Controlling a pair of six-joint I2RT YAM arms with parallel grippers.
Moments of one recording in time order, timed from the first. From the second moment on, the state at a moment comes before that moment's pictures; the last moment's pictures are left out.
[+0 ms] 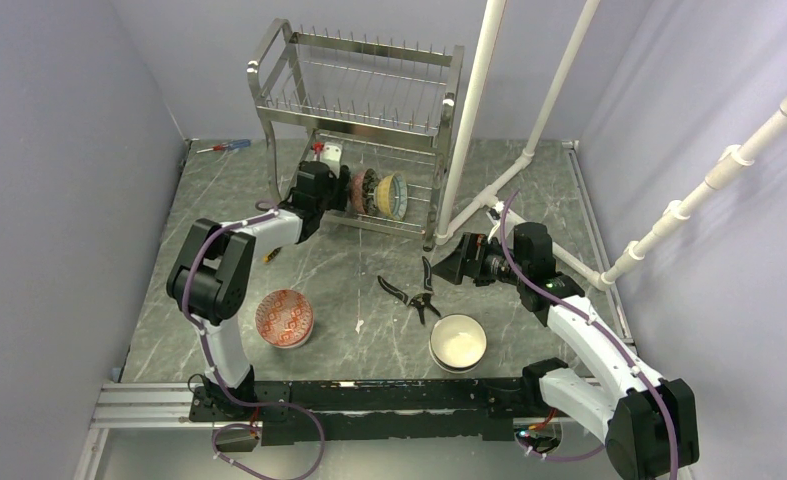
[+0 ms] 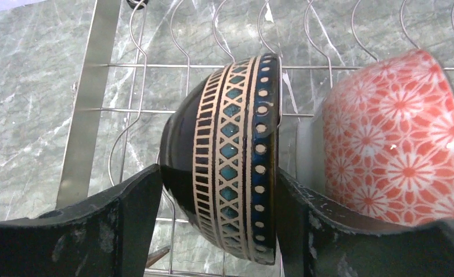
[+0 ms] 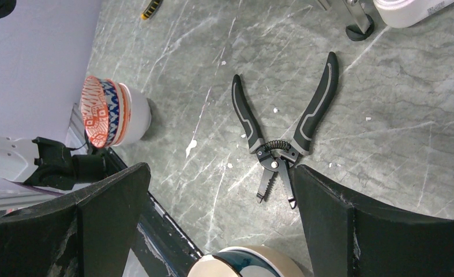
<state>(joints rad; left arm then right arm) -0.39 1.86 1.12 0.30 -0.23 -0.02 0.28 0.96 0.56 -0.13 -0.56 0.51</state>
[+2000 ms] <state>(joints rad) -0.35 1.08 0.71 -0.21 0.15 -0.44 0.28 0.95 0.56 -0.29 -0.54 0.42</state>
